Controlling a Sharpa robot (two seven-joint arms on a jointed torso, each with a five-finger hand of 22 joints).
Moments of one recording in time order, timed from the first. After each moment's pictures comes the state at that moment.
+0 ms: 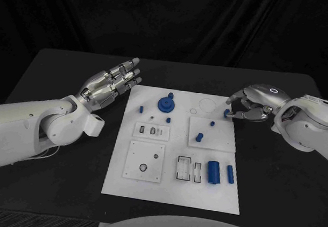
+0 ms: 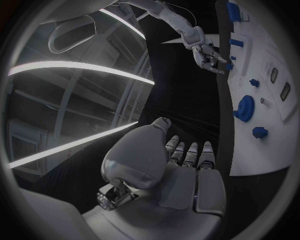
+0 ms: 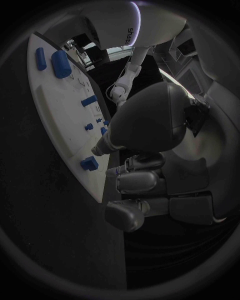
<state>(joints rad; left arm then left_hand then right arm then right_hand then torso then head) 1.24 -0.91 -0.21 1.47 -0.12 0.12 0.68 1.40 0.28 0.01 0.18 0.59 0.18 0.03 0.02 0.03 0.00 -0.01 0.01 0.00 0.00 0.09 0.00 0.00 0.12 0.00 0.13 0.00 0.00 1.32 -1.05 -0.21 1.53 -1.58 -0.36 0.03 1.28 -0.10 0.17 0.18 0.10 0.86 0.10 0.14 0.23 1.47 0.00 1.48 1.31 1.47 -0.06 1.26 1.23 0.09 1.37 0.05 1.08 1.28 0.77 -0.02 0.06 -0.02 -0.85</state>
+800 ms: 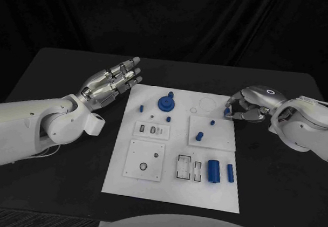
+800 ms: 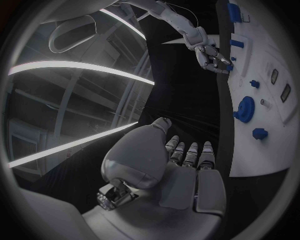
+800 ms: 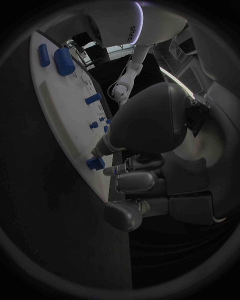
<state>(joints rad) 1.24 -0.91 -0.21 1.46 -0.12 0.12 0.68 1.40 0.28 0.02 0.18 0.59 0.18 0.03 0.02 0.03 0.00 -0.01 0.01 0.00 0.00 0.09 0.00 0.00 0.12 0.00 0.13 0.00 0.00 1.30 -1.03 -0.21 1.50 -1.58 -0.36 0.02 1.31 -0.10 0.16 0.18 0.17 0.90 0.09 0.18 0.28 1.47 0.00 1.48 1.31 1.47 -0.06 1.24 1.21 0.09 1.37 0.05 1.06 1.27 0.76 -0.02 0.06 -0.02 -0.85</state>
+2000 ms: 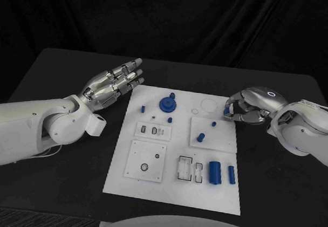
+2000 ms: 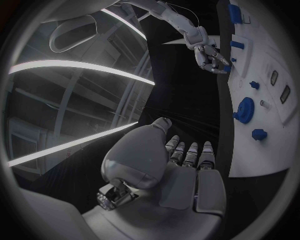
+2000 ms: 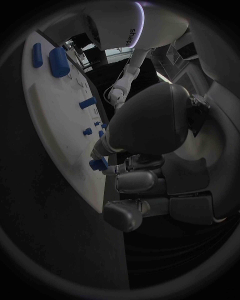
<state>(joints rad) 1.24 -0.91 -0.21 1.46 -0.12 0.13 0.68 1.40 0.28 0.02 0.17 0.59 0.18 0.04 0.02 0.03 0.00 -0.01 0.01 0.00 0.00 0.09 0.00 0.00 0.12 0.00 0.13 0.00 0.00 1.29 -1.04 -0.21 1.53 -1.58 -0.42 0.03 1.36 -0.09 0.18 0.15 0.33 0.95 0.08 0.30 0.37 1.47 0.00 1.48 1.31 1.47 -0.07 1.24 1.22 0.09 1.38 0.04 1.05 1.29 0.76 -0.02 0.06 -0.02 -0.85</state>
